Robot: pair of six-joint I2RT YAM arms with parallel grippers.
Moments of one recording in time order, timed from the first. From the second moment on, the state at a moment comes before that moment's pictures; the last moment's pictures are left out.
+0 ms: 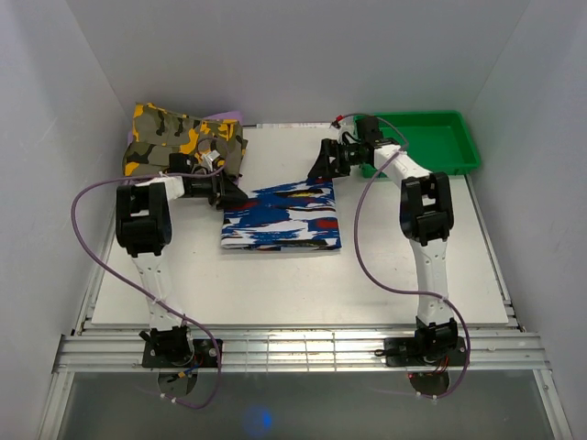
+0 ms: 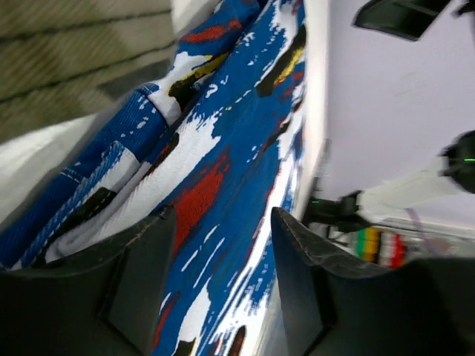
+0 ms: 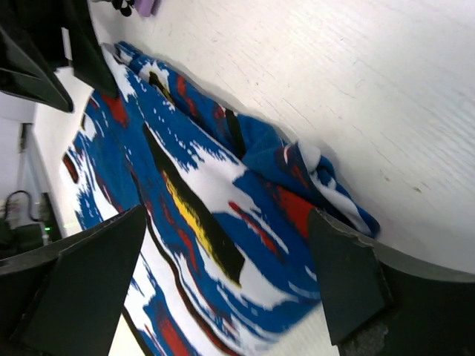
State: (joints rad) left arm 0.07 2.19 1.40 -0.27 1.17 -0.27; right arm 0.27 2.40 1.96 -0.42 -0.91 0.17
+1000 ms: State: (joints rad) left arm 0.42 1.31 0.98 -0.48 0.66 -0.46; right arm 1.08 1.93 1.48 -0.28 -0.21 -0.63
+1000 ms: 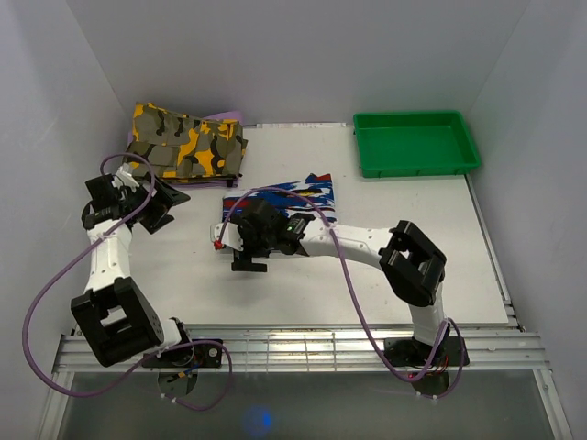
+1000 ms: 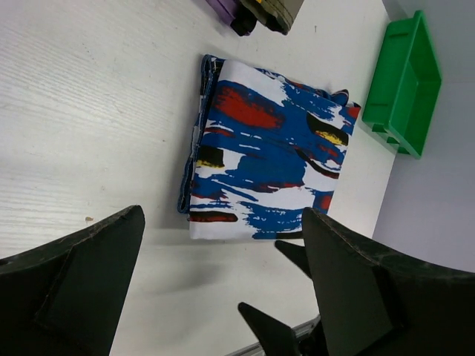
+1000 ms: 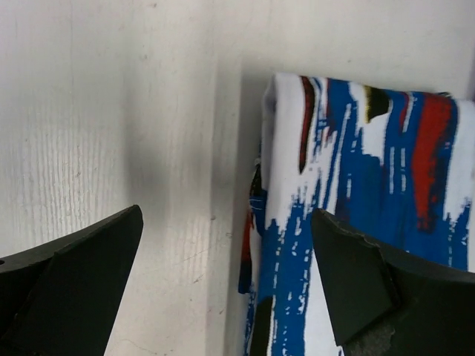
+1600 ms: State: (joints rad) left arm 0.42 1.29 0.86 -0.40 0.66 -0.51; right arm 1.09 2.07 1.33 0.02 0.06 -0.76
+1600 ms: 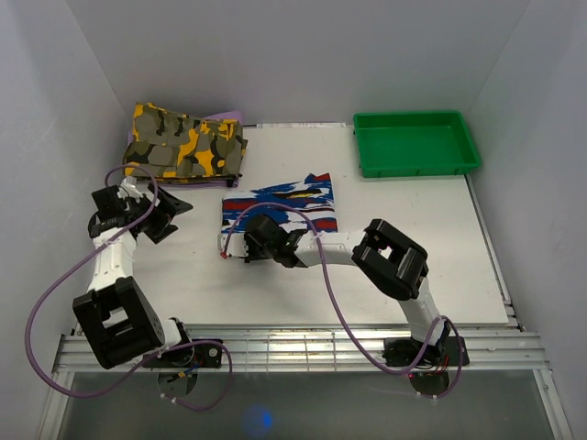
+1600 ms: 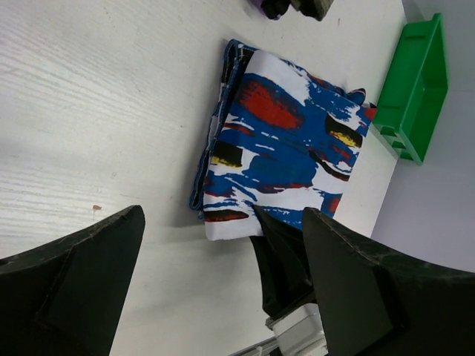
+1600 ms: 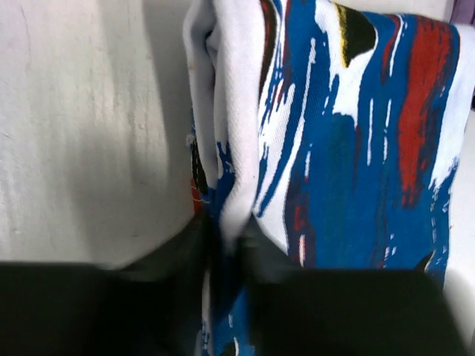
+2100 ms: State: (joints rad) left arm 0.37 1.32 0.61 -0.30 0.70 -0.66; right arm 0.99 2.07 1.46 -0.10 -0.15 -0.53
